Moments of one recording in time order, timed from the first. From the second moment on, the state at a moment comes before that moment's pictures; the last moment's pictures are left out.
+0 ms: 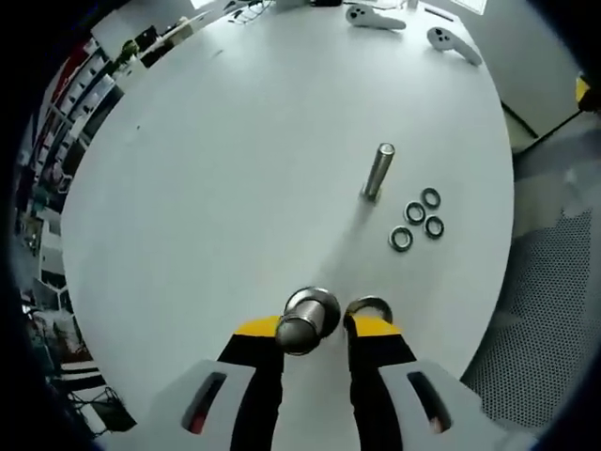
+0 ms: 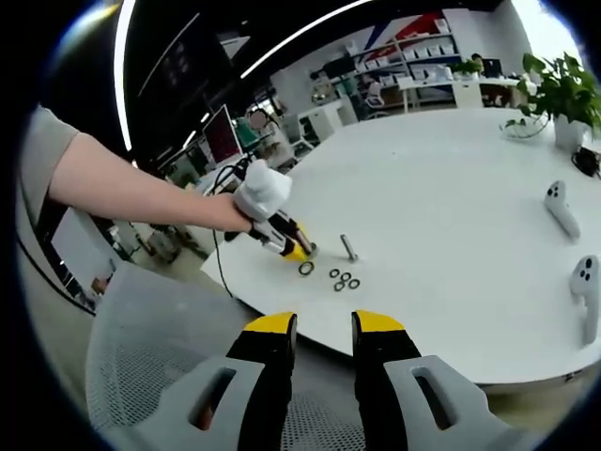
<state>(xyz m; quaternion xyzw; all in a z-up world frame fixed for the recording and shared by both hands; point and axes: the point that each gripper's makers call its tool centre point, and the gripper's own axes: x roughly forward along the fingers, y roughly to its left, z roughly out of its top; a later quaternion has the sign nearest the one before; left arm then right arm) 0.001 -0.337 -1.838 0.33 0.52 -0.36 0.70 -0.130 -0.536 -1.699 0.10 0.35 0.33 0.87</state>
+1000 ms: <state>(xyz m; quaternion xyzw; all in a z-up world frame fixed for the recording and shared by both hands) -0.072 -0.316 -1.825 0.16 0.50 -0.26 0.81 -0.138 -0.528 -1.699 0.09 0.36 0.36 0.86</state>
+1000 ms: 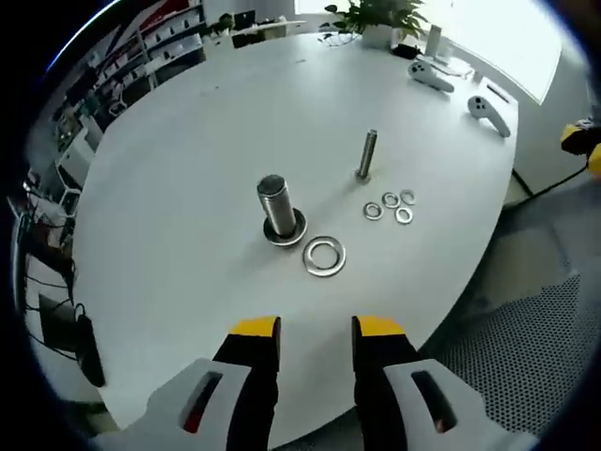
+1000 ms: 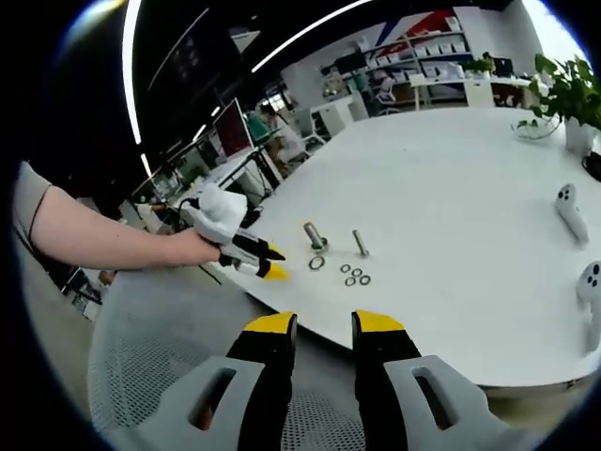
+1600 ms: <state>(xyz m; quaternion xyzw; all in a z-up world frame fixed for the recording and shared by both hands) -0.061 -0.335 -1.808 0.14 0.47 -0.26 0.83 -0.138 -0.529 -1.700 0.09 0.36 0.35 0.86</state>
